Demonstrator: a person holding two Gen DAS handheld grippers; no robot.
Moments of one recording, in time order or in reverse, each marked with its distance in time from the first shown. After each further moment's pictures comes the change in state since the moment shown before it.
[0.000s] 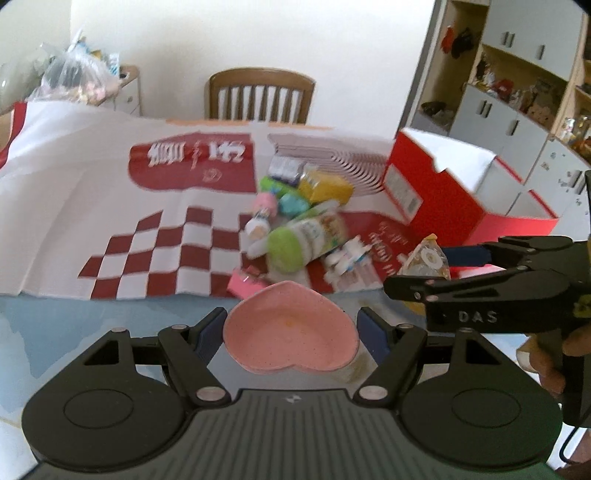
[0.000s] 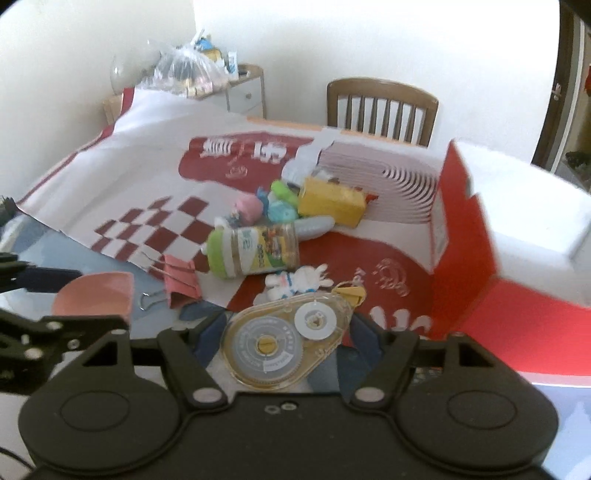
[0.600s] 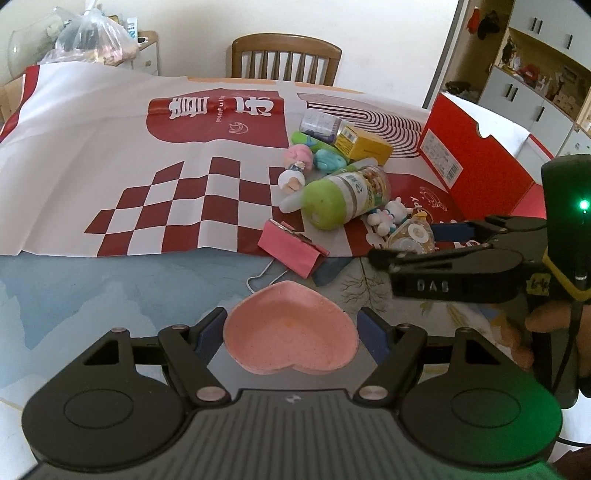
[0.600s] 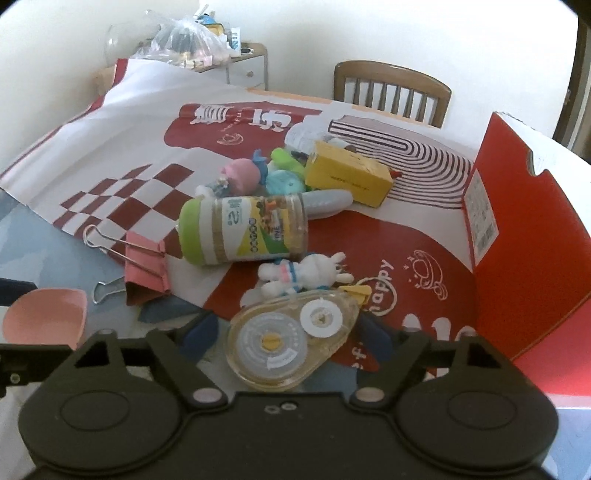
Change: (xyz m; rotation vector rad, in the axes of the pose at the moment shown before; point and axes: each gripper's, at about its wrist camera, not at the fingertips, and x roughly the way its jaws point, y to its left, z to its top) left arm 0.035 0.023 -0.021 -0.048 0.104 0.064; right arm 0.085 0.004 -0.010 -0.039 0.041 -0.015
